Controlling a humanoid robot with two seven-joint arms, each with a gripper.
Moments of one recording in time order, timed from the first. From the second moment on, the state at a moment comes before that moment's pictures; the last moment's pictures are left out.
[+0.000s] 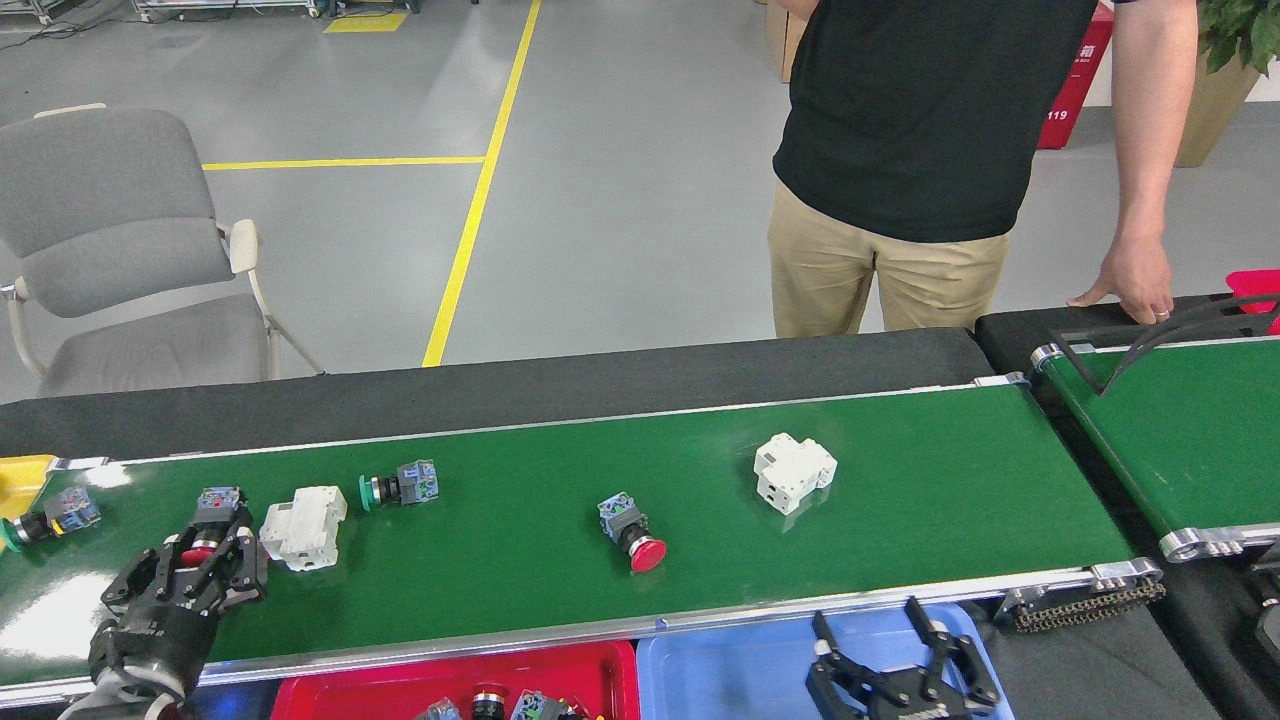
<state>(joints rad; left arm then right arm) 0.06 0.21 0.33 -1.47 -1.38 -0.53 -0.03 0.27 0.04 0.01 -1.71 1.38 -0.09 -0.02</state>
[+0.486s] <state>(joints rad) 0.33 0.12 0.23 -1.74 -1.35 -0.78 -0.03 0.06 -0.03 0.14 -1.63 1.40 -0.09 0.05</state>
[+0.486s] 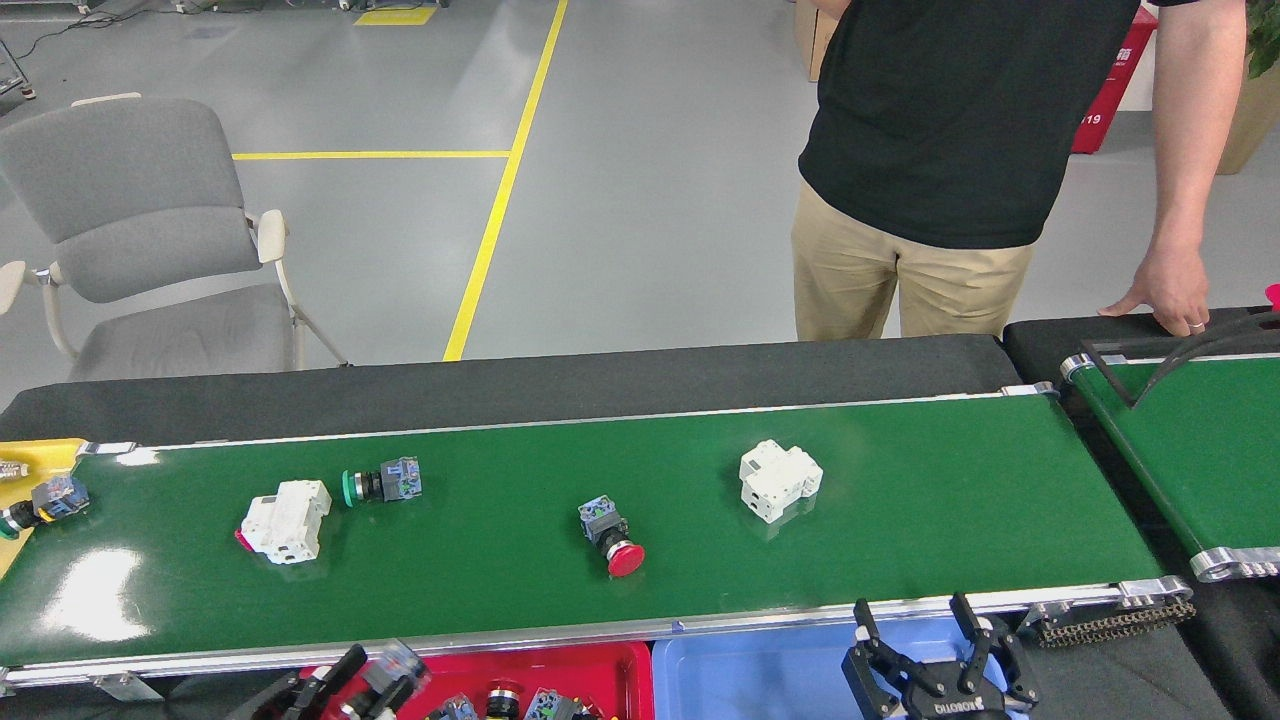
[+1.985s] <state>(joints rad) -0.43 0.33 0.26 -0.77 -1.45 -0.31 -0.07 -0.59 0.16 0.46 -0.82 1.40 -0.03 0.13</state>
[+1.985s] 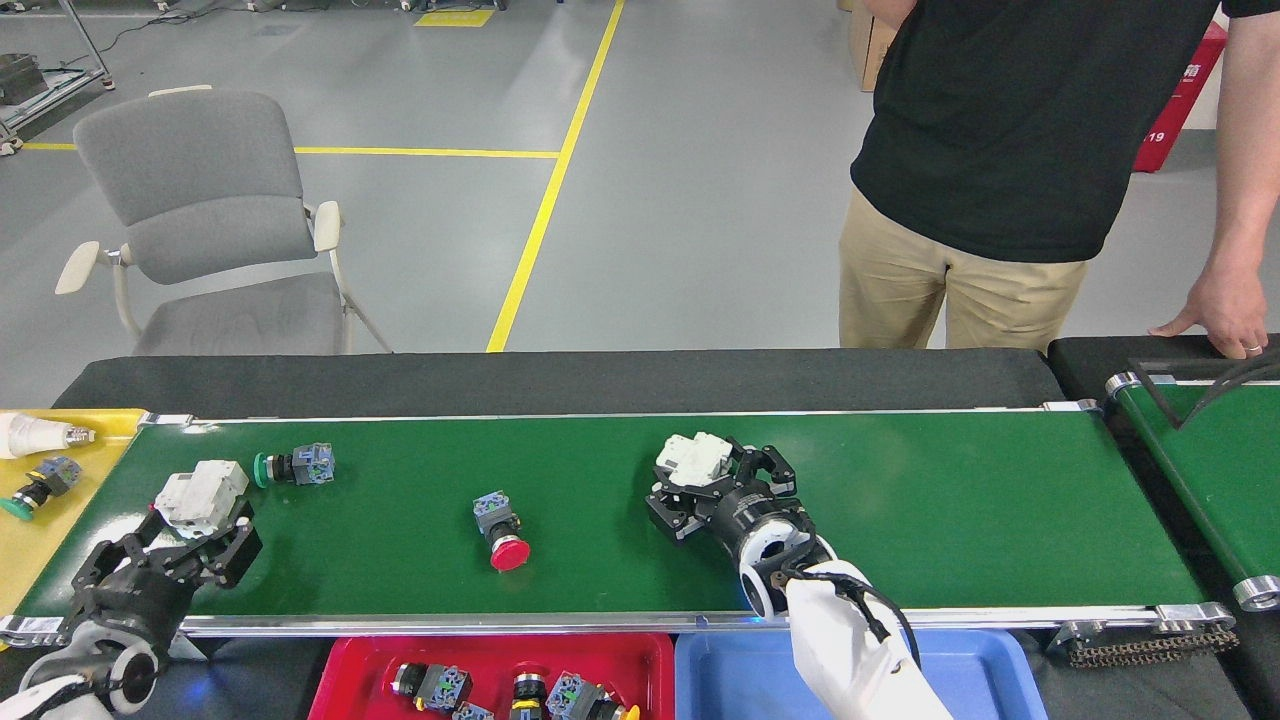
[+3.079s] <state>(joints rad) 0.04 0.39 0.24 -1.29 -1.31 -0.30 0.13 0.24 -0.13 0.12 -1.70 1.27 -0.14 -0.14</state>
